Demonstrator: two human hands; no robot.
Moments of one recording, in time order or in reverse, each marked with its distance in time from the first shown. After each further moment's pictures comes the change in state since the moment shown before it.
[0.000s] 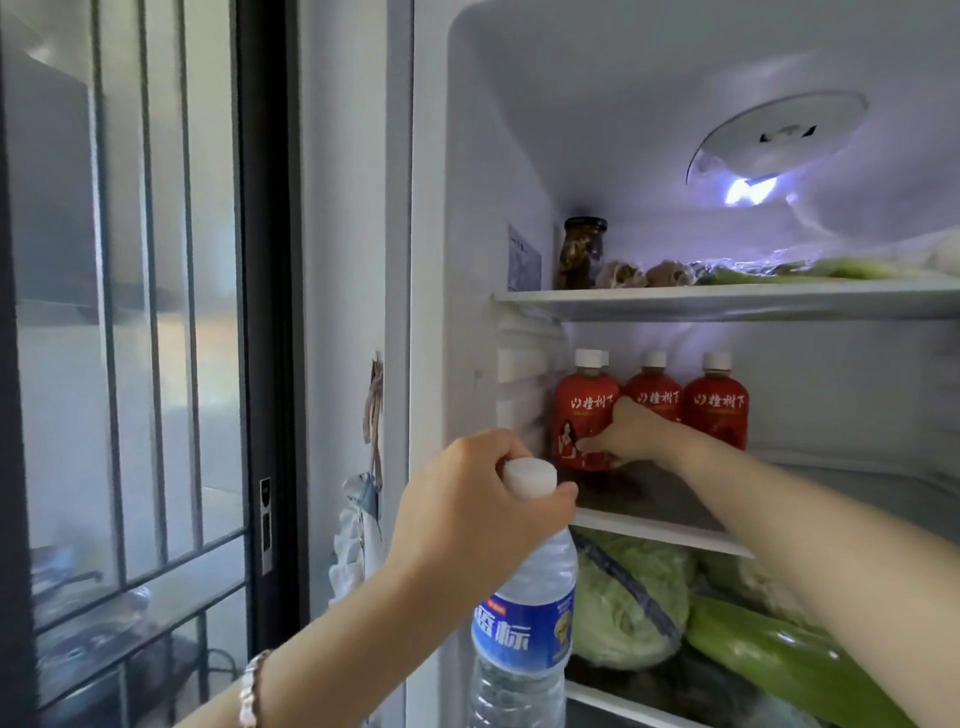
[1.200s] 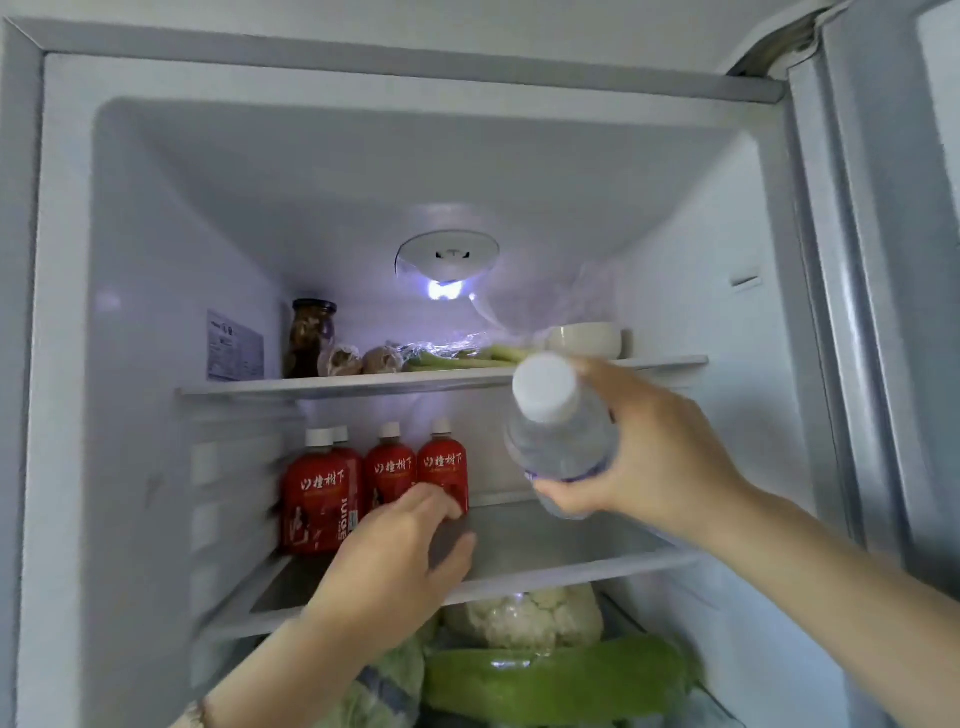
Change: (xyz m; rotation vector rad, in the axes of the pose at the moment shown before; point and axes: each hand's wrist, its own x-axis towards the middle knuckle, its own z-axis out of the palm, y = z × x) left_hand 0.030 0.055 0.101 0.087 -0.322 0.645; right_hand -0.247 0.021 -0.137 -0.441 0.809 -0.520
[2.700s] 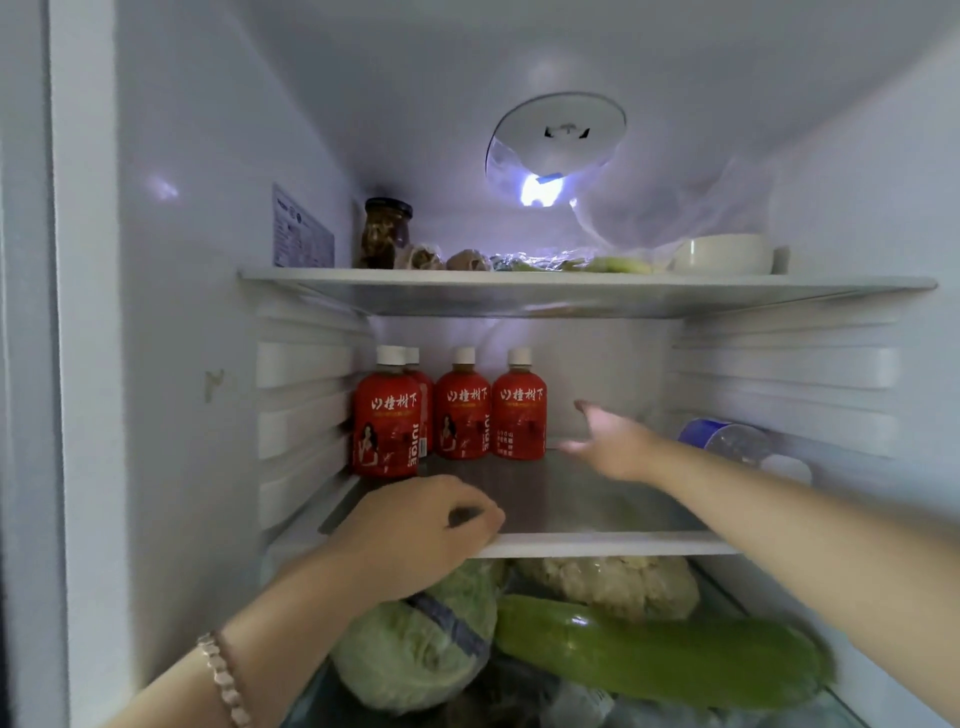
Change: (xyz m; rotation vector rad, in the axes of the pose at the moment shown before) left_hand -0.009 -0.060 0.011 -0.101 -0.361 -0.269; right_hand 0.038 0.080 0.178 -0.127 -0.694 0.479
